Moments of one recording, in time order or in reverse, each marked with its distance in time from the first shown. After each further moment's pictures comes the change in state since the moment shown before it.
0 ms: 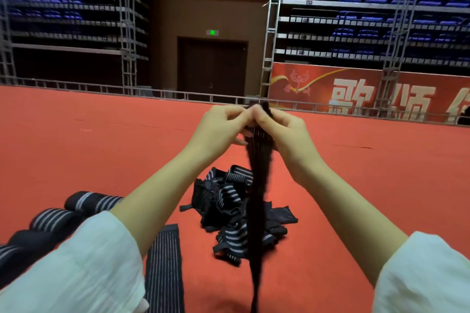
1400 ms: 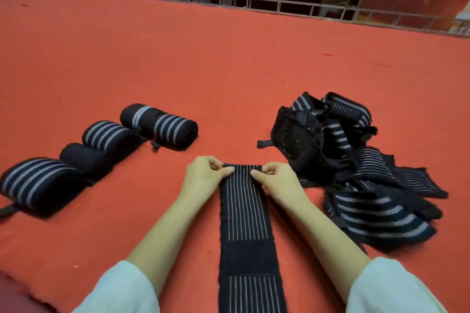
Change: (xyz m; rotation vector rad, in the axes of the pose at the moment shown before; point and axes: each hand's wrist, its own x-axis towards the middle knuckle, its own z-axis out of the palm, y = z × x) left_hand -0.118 -0.326 -0.110 0.427 0.251 -0.812; right_hand -0.012 0.330 0.190 -0.385 -0.293 0.614
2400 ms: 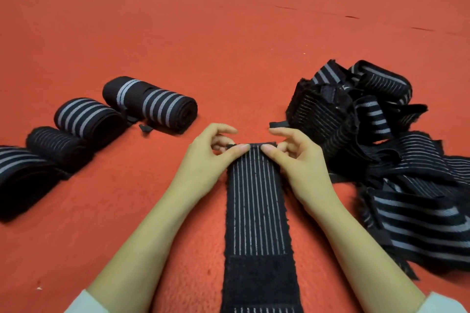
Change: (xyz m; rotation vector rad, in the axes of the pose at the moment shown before) left_hand 0.015 -0.006 0.005 -0.282 -0.092 0.222; right_hand 0.010 0.002 -0.001 0.402 0.014 -0.265
